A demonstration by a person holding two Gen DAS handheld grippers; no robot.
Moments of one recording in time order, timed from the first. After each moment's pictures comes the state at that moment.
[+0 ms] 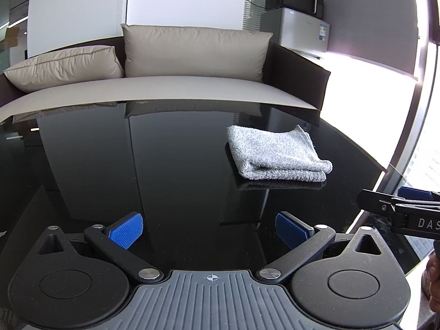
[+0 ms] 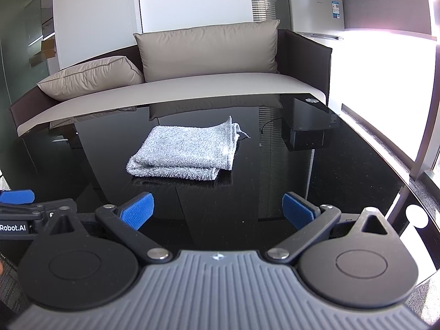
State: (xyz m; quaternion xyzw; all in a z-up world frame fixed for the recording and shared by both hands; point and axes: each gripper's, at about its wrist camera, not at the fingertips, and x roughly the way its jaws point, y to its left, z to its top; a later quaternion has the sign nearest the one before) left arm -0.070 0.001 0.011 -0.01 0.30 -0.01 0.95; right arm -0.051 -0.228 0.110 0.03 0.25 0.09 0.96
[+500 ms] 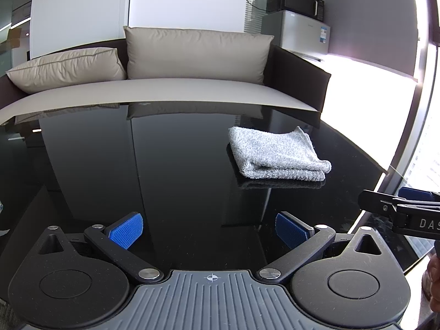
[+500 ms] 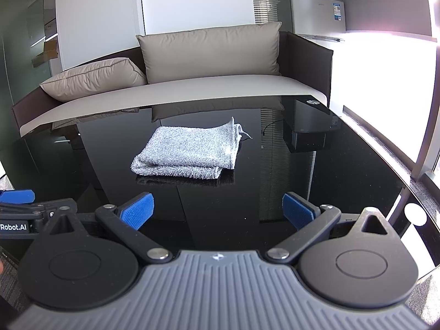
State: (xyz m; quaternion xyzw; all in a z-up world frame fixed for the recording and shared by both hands) left arm -0.079 0.003 0.013 -0.02 0.29 -0.01 0.96; right arm -0.059 -0.227 0.111 0.03 0.24 0.10 0.97
